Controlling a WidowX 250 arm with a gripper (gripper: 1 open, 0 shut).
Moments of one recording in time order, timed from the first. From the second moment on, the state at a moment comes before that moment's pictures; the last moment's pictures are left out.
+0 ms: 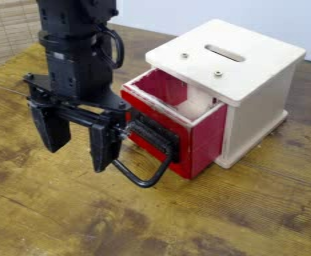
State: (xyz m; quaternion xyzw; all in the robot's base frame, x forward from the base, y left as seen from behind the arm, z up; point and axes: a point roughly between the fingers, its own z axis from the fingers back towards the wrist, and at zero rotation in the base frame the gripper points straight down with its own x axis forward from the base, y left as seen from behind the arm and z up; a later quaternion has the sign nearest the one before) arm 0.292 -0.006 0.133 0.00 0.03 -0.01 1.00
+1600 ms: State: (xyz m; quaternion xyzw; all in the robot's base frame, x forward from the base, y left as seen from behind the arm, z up) arm 0.296 -0.009 0.117 -0.03 0.04 -0.03 1.00
